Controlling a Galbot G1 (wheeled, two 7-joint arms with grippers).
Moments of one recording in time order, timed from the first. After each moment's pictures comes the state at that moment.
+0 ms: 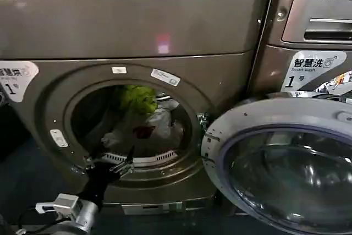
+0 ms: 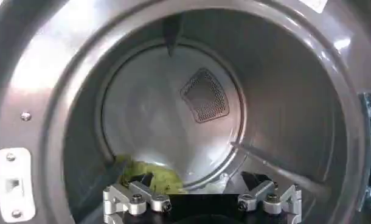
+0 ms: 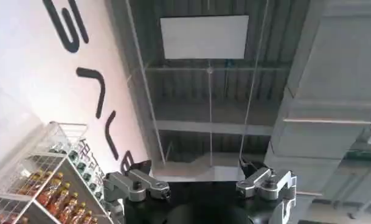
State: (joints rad) left arm 1.44 -1.33 -0.50 -2.41 -0.17 0.48 -0.04; right arm -1.78 1.05 2.50 1.86 0.57 0.08 0.01
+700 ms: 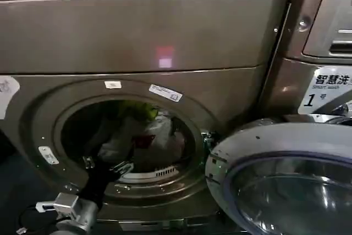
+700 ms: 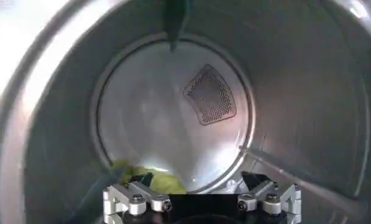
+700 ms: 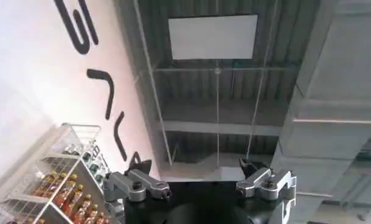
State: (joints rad) left arm 1.43 -1.33 -0.50 -2.41 -0.17 0.48 -0.03; right arm -1.79 1.04 2.49 1.87 0.56 0.08 0.00
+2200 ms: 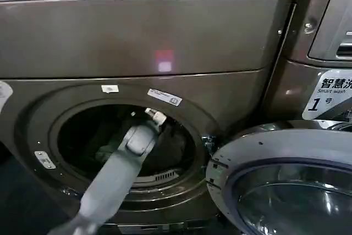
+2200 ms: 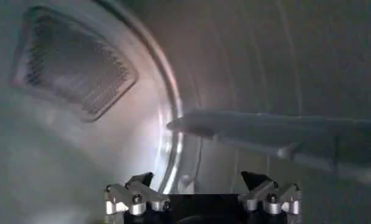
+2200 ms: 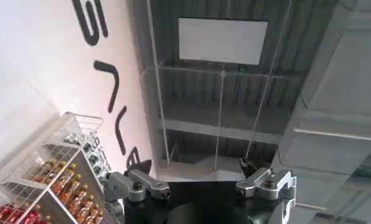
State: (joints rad) left arm 0.39 -1.37 0.04 -1.32 0.12 0.49 0.26; right arm -1.82 1.09 2.50 1.87 0.52 0.12 0.01
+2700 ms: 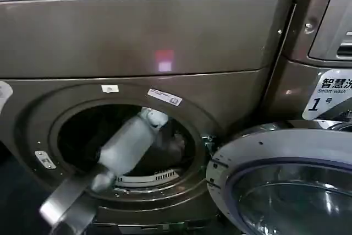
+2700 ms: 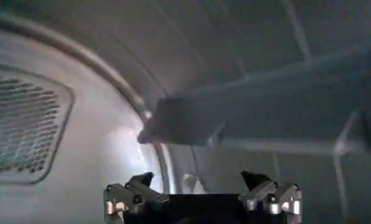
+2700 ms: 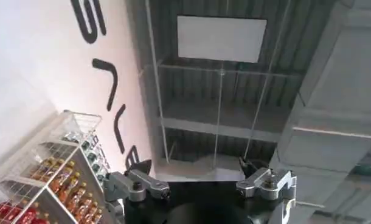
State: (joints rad) left arm 0.02 -1.46 0.28 -0.85 0.37 0.36 0.51; right arm -1.83 1.09 2.50 1.85 0.53 0.14 0.01
